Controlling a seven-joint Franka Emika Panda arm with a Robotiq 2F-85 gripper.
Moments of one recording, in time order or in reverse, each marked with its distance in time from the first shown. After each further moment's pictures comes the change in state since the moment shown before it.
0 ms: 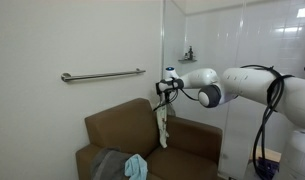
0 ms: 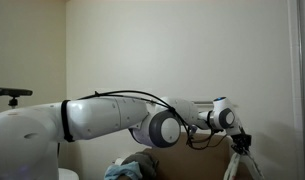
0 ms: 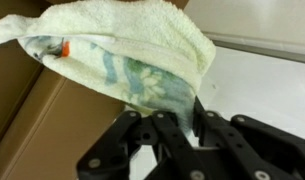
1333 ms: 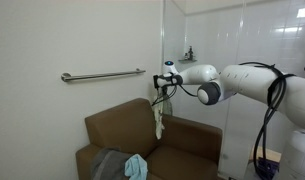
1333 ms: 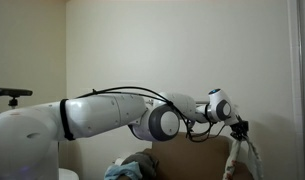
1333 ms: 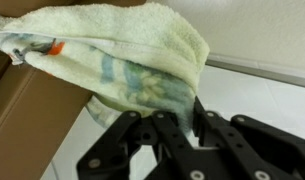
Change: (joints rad) arm 0.024 -0.046 -0.033 0.007 -0.004 0.102 0.005
